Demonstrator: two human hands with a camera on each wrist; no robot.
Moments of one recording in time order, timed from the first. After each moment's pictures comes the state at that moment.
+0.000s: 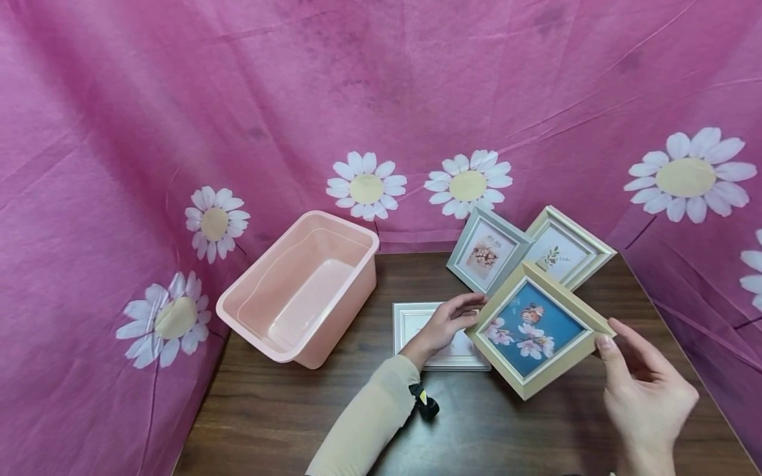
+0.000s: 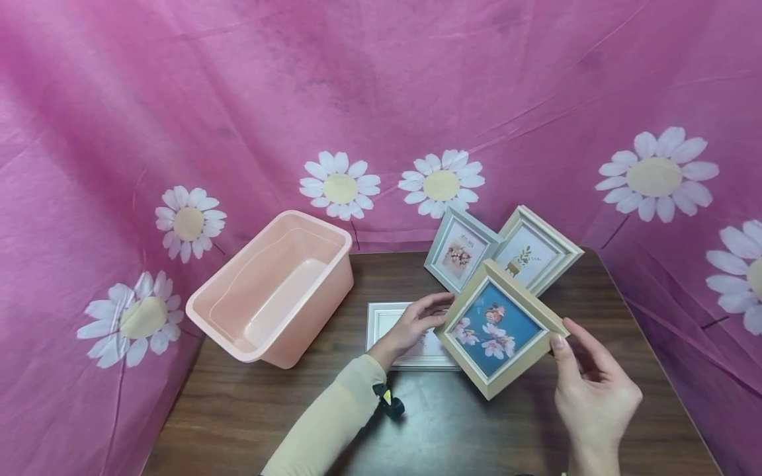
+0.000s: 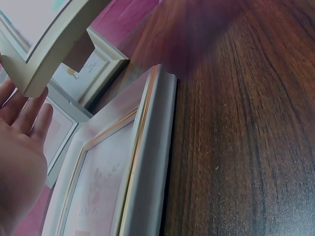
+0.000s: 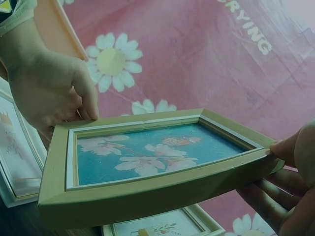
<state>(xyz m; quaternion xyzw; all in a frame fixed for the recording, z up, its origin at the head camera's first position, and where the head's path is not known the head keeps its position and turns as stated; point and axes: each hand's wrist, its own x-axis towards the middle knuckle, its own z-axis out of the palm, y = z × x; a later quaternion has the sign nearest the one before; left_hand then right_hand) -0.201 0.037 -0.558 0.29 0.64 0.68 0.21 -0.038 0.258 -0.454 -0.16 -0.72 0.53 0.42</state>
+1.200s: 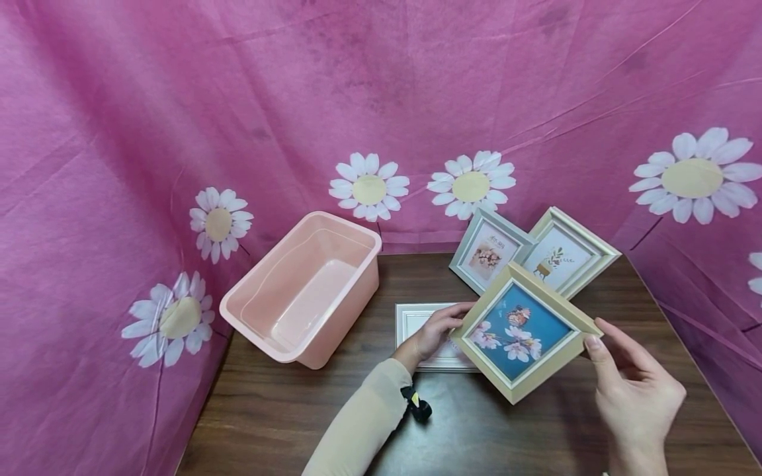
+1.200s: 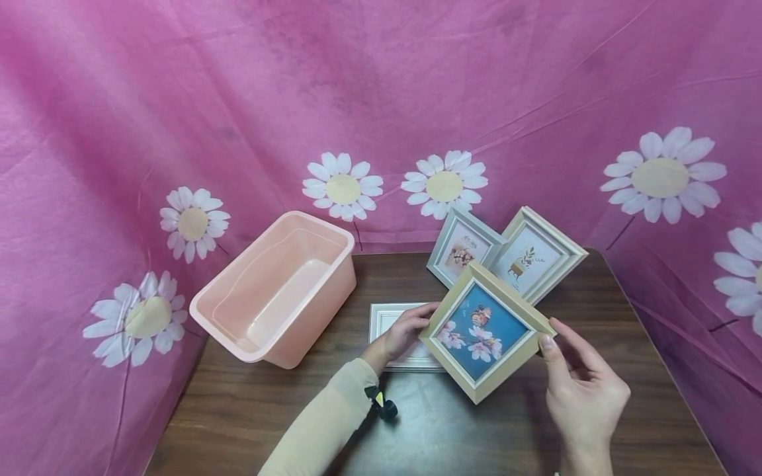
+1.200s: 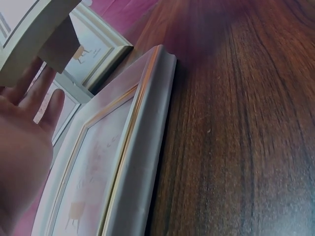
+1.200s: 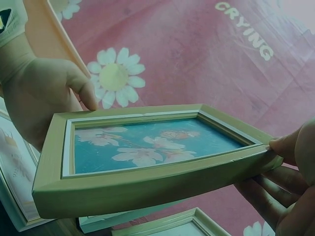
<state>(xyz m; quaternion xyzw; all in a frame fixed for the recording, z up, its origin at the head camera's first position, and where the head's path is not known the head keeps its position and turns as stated) -0.201 0.017 -0.570 0.28 0.62 0.68 0.26 -0.051 0.248 -0.463 -0.07 -0.60 0.66 0.45</state>
